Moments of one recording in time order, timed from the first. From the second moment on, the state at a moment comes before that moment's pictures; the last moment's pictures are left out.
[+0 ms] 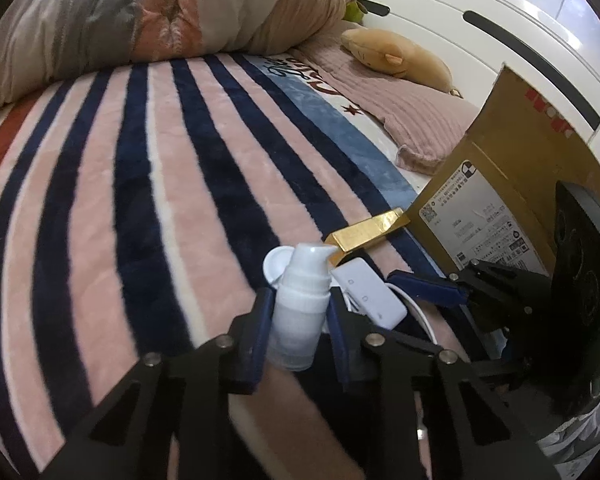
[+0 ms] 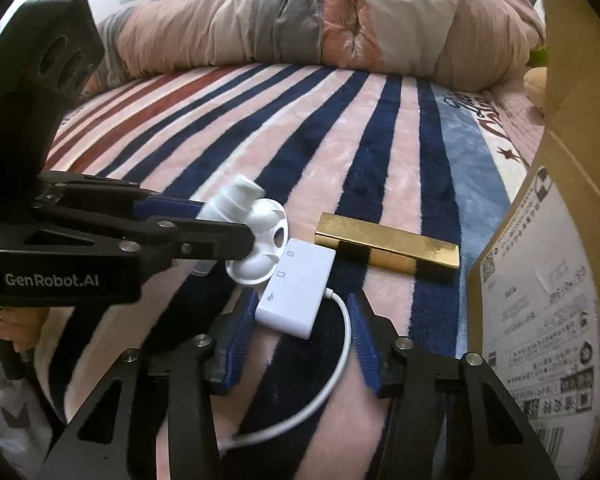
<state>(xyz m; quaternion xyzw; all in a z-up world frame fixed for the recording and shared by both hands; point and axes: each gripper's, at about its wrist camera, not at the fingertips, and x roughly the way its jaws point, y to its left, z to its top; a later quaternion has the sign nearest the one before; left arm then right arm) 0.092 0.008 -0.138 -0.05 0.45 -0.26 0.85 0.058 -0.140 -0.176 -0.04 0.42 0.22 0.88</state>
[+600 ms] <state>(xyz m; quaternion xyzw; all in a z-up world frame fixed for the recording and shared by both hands) 0.044 0.031 -0.132 -0.03 0.46 -0.21 0.86 0.024 -0.138 -0.176 -0.03 0.44 0.23 0.87</state>
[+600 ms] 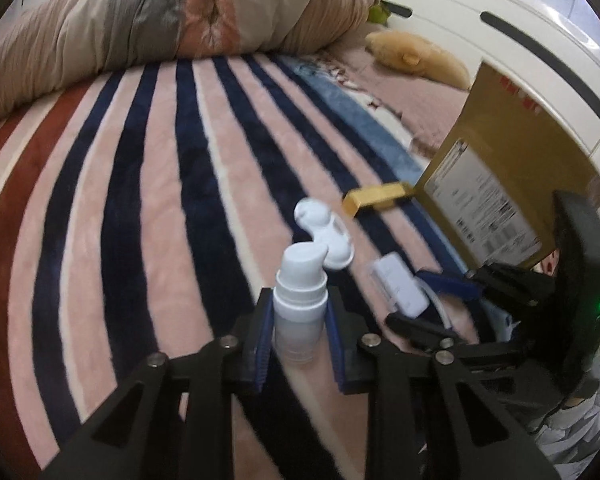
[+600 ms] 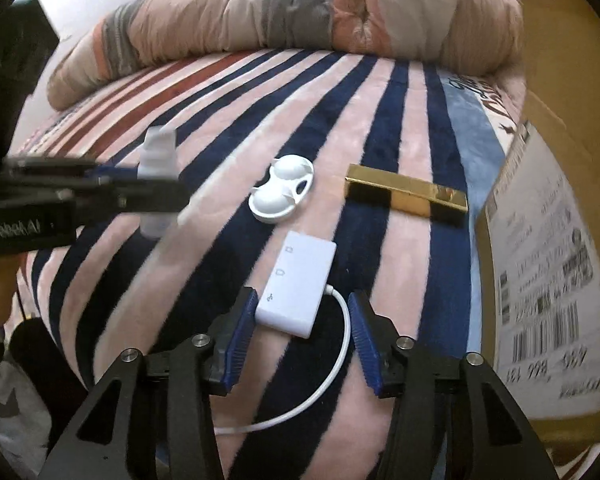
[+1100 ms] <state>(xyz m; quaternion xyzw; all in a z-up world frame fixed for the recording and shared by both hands) 0.062 0.024 -0.157 -0.06 0.47 -0.18 0.86 0.023 -0.124 -0.173 -0.03 0.41 0.21 0.89</state>
